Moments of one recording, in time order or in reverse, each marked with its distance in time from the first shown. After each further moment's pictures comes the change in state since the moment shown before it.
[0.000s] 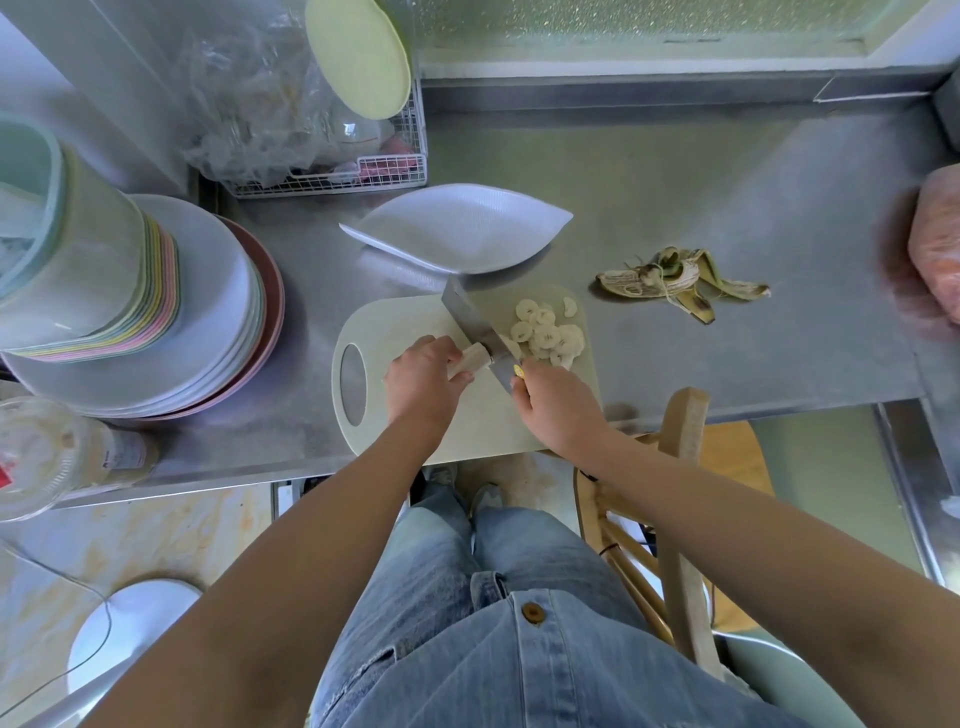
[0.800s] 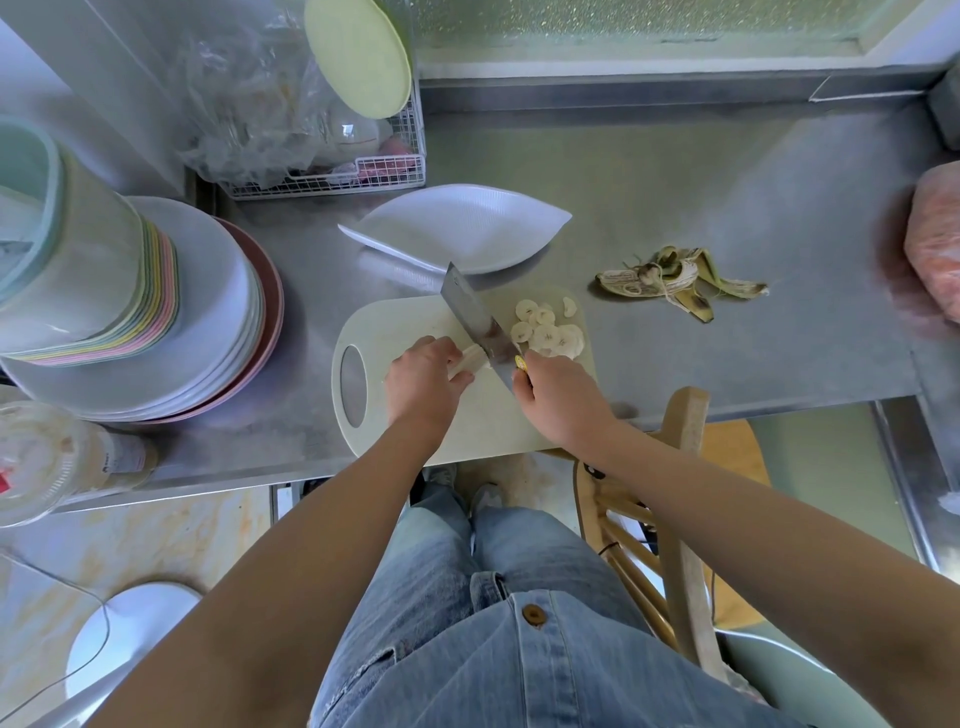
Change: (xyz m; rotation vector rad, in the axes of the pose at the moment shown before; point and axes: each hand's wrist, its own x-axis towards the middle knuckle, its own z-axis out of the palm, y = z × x) left_hand 0.000 0.000 -0.002 -0.003 0.001 0.009; right_hand 0.003 -0.004 -0.012 0.004 0.007 -0.008
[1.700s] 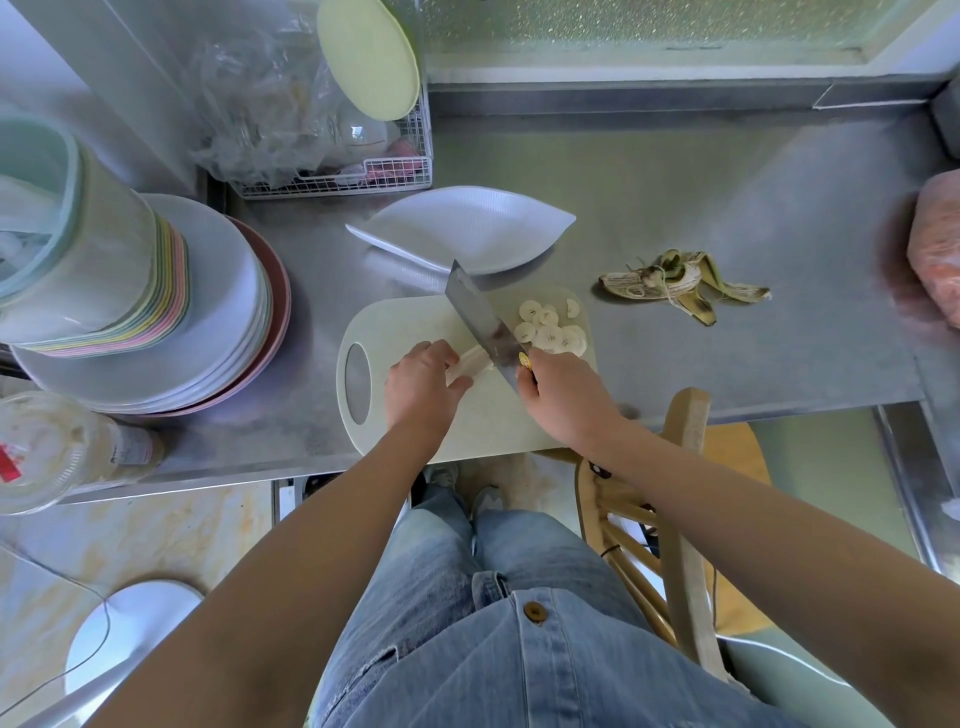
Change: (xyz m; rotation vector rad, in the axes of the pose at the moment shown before) left_hand -0.007 -0.007 0.001 -0.055 -0.007 -0.014; right_hand -0.003 -0.003 -0.008 -0.015 0.006 -0.002
